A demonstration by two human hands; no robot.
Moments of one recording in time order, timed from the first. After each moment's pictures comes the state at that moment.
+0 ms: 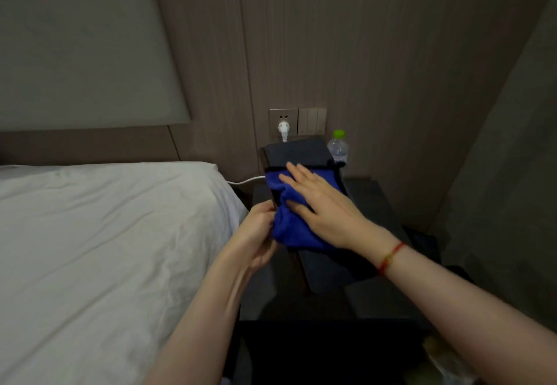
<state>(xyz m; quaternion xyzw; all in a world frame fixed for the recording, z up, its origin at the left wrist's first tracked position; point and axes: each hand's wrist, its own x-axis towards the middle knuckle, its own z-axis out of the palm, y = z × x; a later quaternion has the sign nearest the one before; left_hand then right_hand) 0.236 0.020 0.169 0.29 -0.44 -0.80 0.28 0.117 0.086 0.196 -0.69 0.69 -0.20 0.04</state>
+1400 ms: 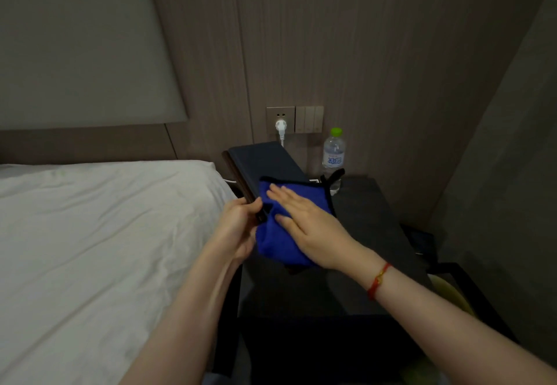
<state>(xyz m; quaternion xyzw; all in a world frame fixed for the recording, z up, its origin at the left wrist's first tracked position) 0.246 0.015 0.178 0.33 -0.38 -0.80 0.34 0.136 0.095 0.175 -0.68 0.68 -0.25 0.12</state>
